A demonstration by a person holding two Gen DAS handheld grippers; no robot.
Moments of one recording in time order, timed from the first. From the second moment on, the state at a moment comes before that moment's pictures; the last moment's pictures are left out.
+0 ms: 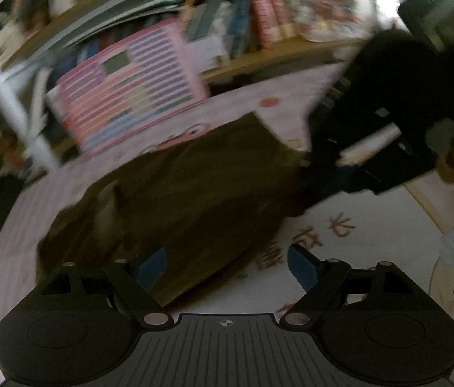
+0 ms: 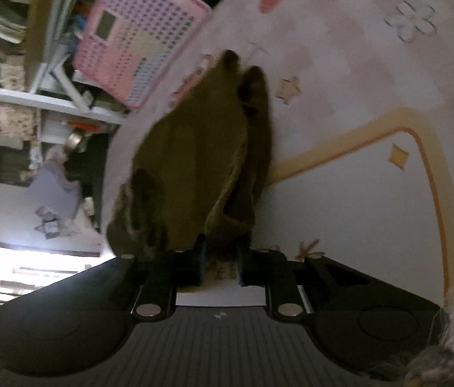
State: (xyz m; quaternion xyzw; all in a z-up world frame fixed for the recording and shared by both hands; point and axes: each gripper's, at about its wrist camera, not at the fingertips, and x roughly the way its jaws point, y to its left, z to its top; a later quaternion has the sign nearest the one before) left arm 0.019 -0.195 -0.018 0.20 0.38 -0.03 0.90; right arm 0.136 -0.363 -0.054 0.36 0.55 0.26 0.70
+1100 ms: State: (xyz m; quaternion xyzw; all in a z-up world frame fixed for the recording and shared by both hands) left arm -0.001 -0.196 0.008 0.15 0.33 -0.10 0.93; right arm 0.187 -0.383 -0.093 0.52 0.55 0.19 0.62
